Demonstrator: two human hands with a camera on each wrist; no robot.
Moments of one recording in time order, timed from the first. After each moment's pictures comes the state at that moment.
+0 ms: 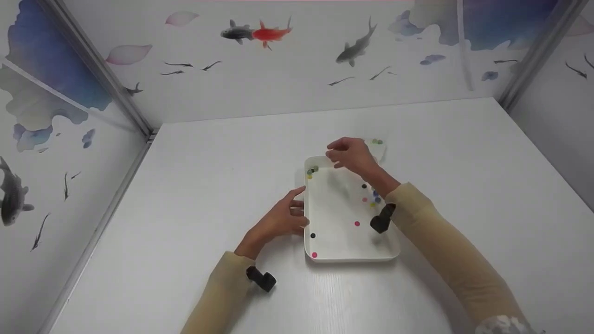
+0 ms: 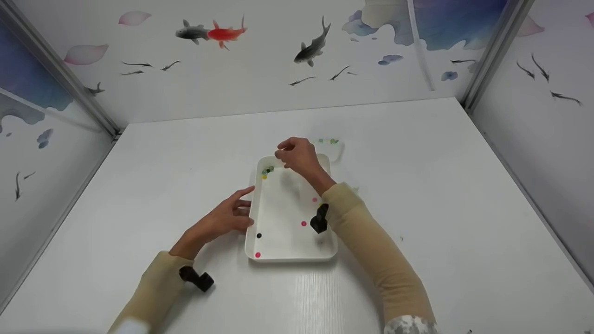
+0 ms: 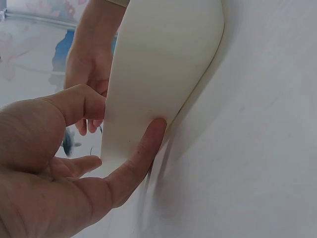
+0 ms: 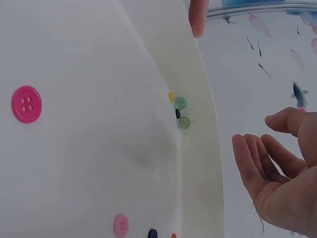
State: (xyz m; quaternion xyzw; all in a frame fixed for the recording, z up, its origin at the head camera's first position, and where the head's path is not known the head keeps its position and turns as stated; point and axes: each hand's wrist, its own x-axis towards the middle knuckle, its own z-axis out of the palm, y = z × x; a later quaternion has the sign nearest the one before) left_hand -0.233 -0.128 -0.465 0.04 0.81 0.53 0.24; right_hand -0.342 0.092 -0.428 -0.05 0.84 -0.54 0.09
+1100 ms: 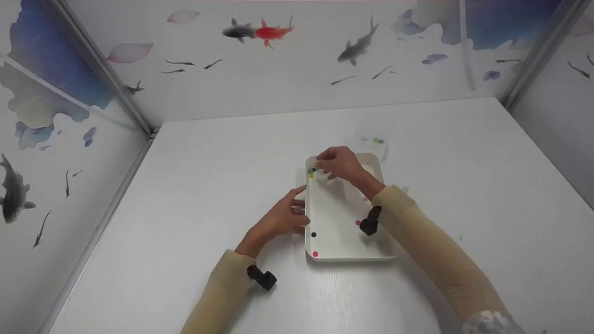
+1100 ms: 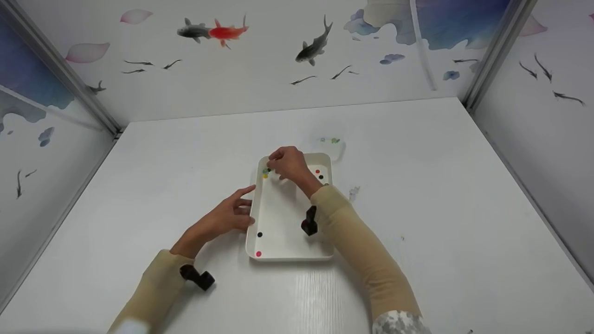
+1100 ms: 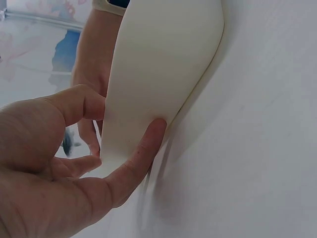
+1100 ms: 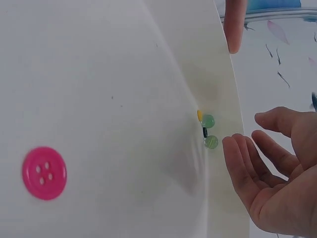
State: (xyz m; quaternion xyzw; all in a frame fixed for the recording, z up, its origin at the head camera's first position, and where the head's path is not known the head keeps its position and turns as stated) left_hand -0.235 -0.130 -0.469 0.04 0.81 0.53 0.24; right_hand -0.345 0.067 -0.447 -0.07 0.85 -0.51 0.13
